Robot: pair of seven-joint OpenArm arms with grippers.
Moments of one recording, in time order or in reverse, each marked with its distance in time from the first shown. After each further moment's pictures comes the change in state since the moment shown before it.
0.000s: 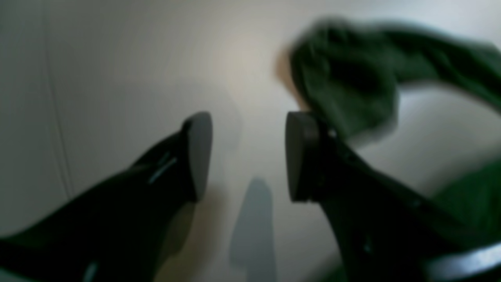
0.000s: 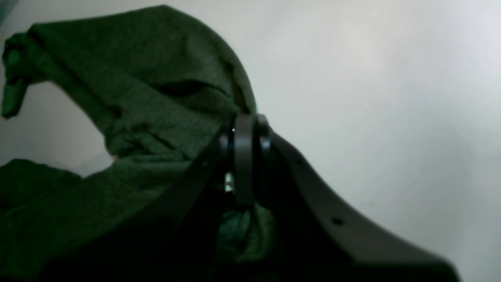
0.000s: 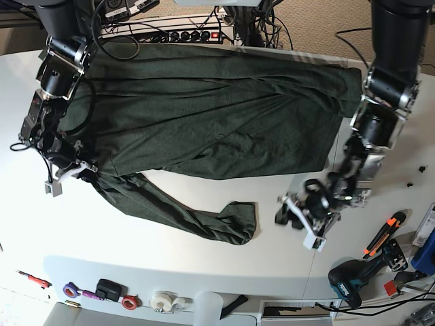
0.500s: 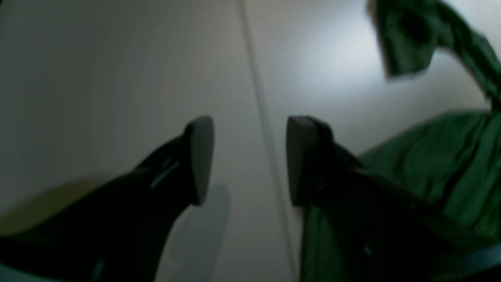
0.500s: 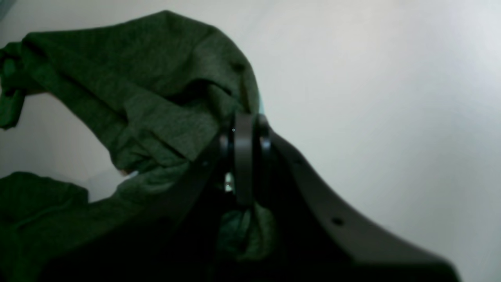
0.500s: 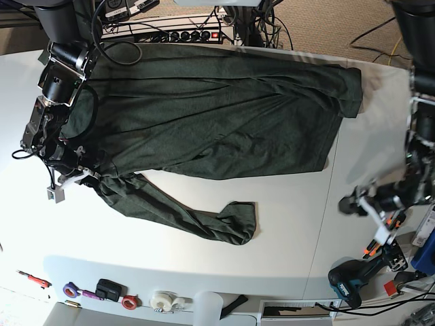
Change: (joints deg) left arm 1.7 -15.8 -11.5 0.2 -17.8 -6.6 25.7; right arm 1.7 -1.0 -0.2 -0.3 -0.1 -0.5 -1.0
